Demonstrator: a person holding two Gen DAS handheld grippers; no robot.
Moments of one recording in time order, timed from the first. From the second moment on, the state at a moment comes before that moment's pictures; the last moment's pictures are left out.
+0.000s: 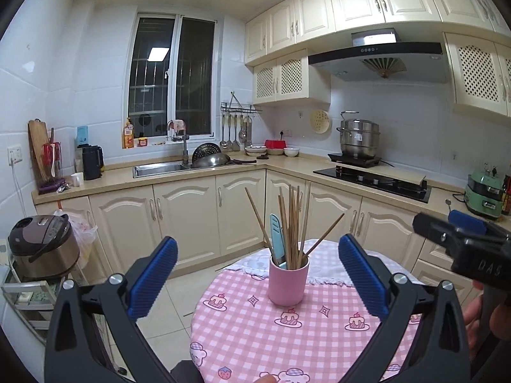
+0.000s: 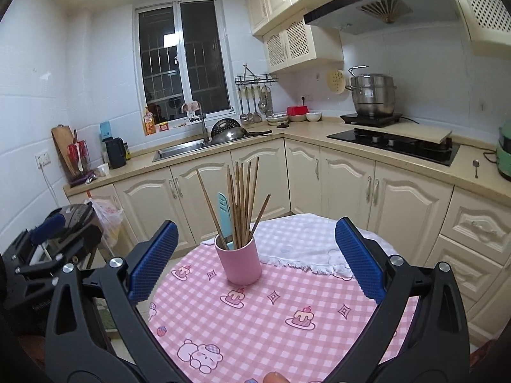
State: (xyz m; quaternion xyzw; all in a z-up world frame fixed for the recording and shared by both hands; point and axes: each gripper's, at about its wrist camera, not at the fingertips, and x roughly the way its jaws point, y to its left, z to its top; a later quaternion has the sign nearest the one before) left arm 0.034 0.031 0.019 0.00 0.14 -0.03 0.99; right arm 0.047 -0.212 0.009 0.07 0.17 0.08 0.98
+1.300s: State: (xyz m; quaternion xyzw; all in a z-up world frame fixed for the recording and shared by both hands) left arm 0.022 0.048 0.015 -0.02 0.15 -0.03 0.99; right arm 0.033 -0.192 0.003 0.05 0.17 0.09 0.98
